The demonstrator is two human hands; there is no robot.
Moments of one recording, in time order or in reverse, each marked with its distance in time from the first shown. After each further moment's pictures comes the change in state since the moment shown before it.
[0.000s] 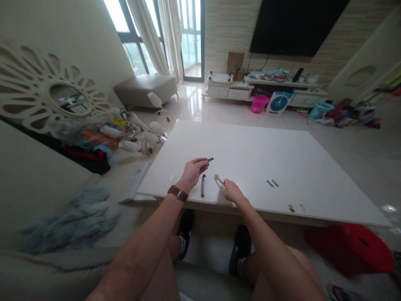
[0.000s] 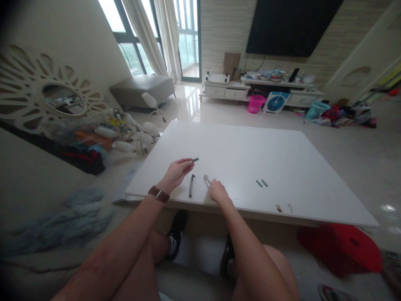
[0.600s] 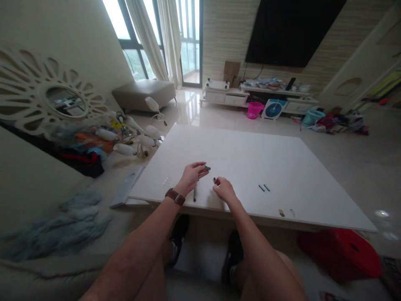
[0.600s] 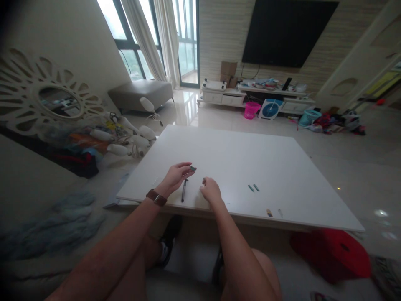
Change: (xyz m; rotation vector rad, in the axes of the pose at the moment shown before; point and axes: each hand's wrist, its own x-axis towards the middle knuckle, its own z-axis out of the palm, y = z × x) left_hand 0.000 -0.012 0.023 0.017 -0.060 -0.007; right_hand 0.011 0.004 -0.017 0.200 0.146 -0.102
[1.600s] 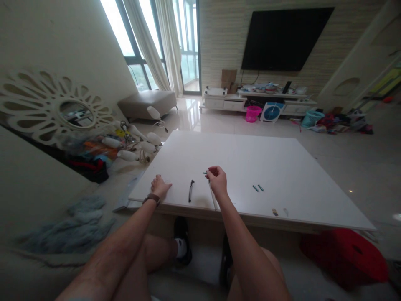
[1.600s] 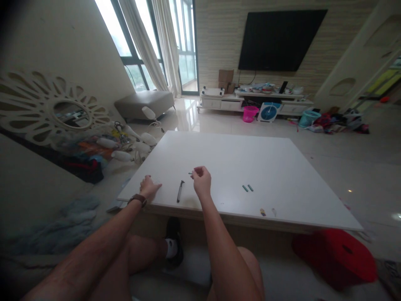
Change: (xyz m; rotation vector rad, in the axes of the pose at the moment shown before) left_hand 0.029 -0.025 -0.160 1.392 0.636 0.037; right_hand -0.003 -0.045 -0.025 1.135 0.368 -0.070
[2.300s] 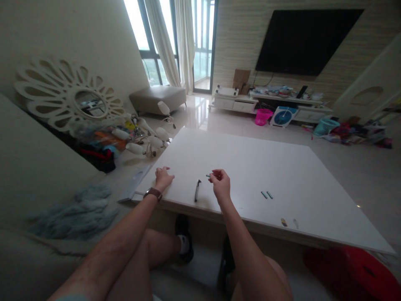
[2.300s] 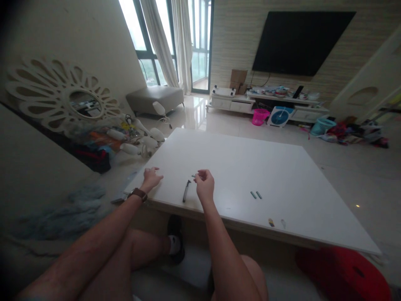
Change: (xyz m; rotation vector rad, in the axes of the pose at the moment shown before) left_hand 0.020 -0.001 -0.021 -0.331 0.027 0.018; right_hand -0.012 0.007 0.020 -0.015 -0.035 -0.002
